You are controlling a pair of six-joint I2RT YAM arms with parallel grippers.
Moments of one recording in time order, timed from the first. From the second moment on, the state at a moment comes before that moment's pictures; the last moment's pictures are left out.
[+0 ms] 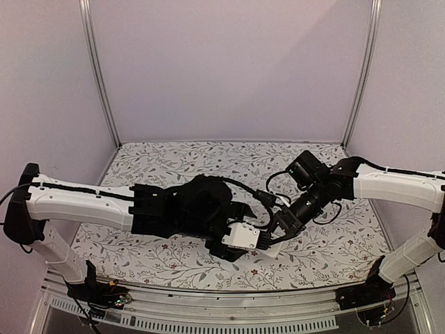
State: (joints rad) left arm -1.31 1.58 1.17 -0.29 -0.08 0.81; right arm 0.83 1.43 1.04 -0.71 -0.89 0.28
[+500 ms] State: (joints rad) left arm -1.31 1.62 1.20 -0.32 -0.10 0.85; right arm 0.84 1.45 1.04 -0.73 -0.89 0.28
